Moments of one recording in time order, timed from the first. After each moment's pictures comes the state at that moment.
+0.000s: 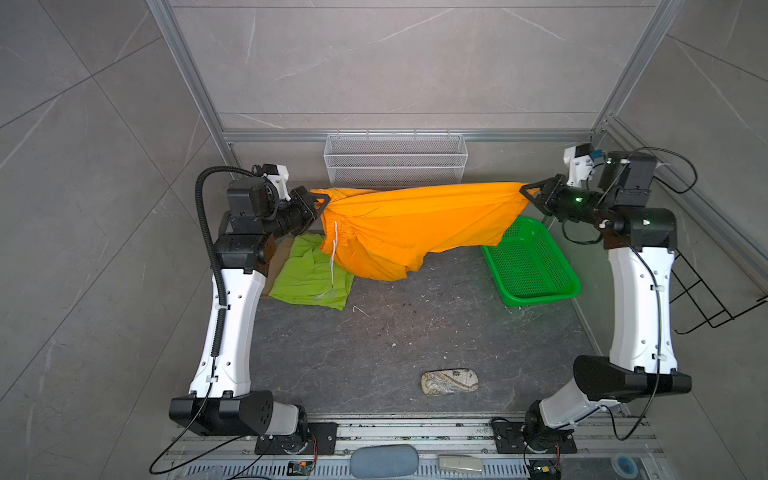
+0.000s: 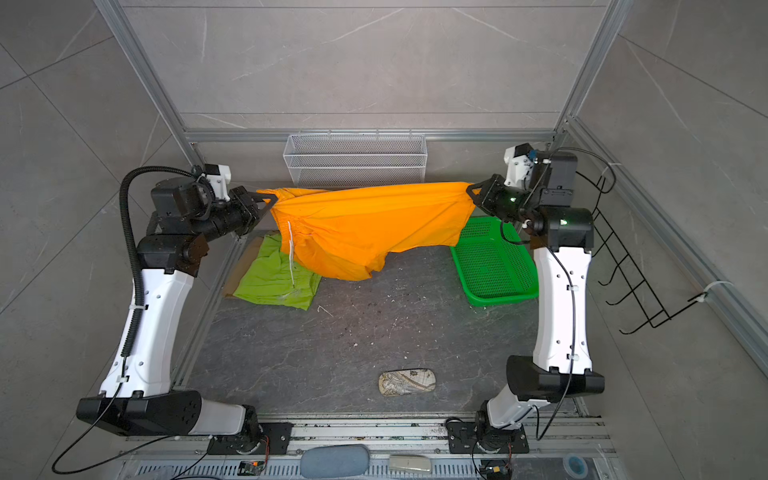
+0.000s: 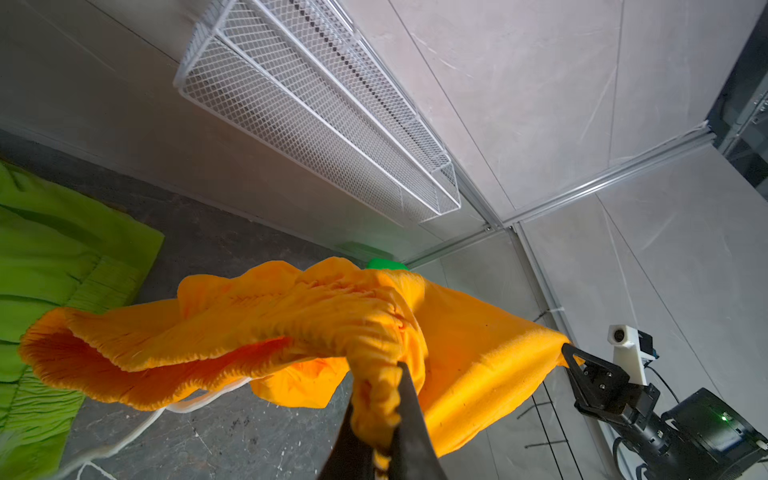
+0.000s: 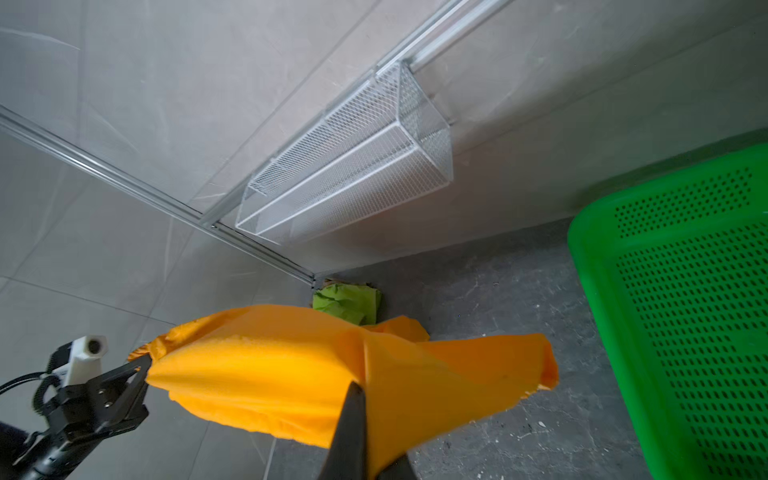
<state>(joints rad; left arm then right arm) -0.03 1.39 1.82 -0.65 0.58 -0.79 -0.10 1.58 2.28 -1.03 -0.59 0.53</state>
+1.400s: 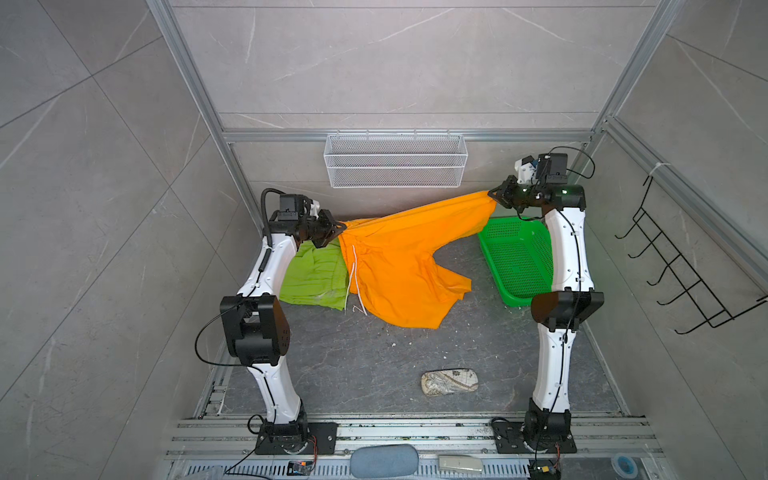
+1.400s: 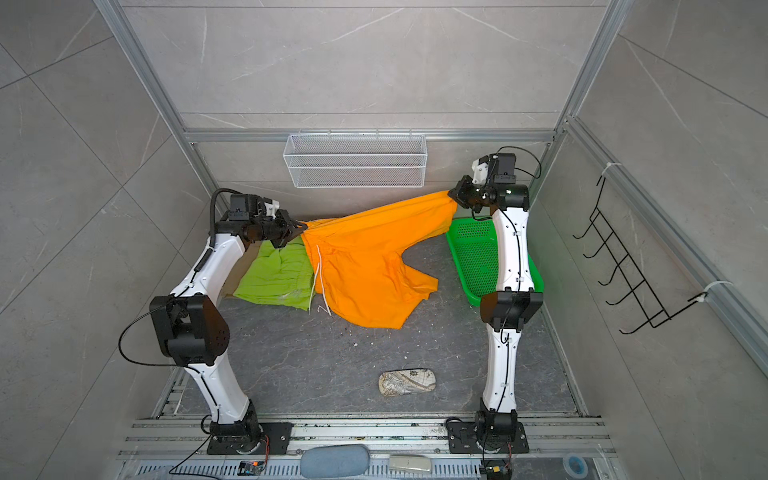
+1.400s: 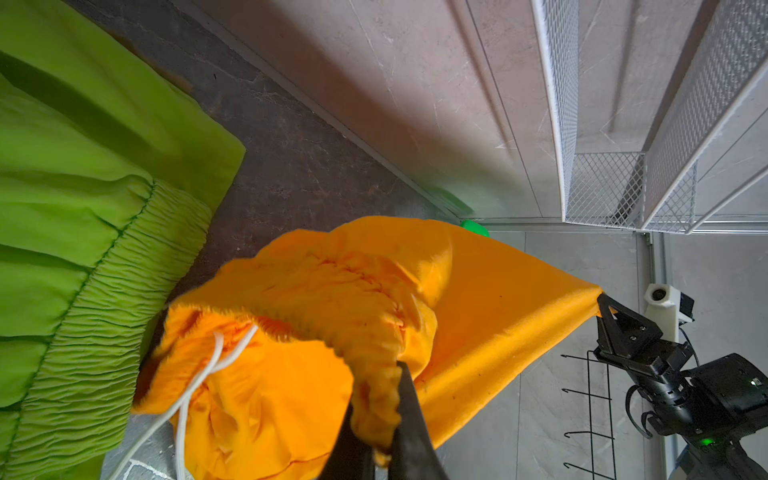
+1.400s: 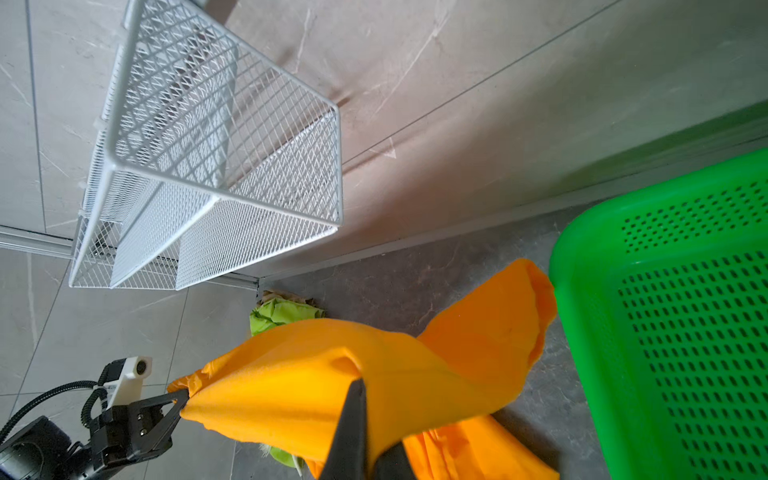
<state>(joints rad) -0.02 1.89 1.80 -0.59 0.66 -0.75 -0.05 2.30 2.80 -1.09 -0.52 0.50</state>
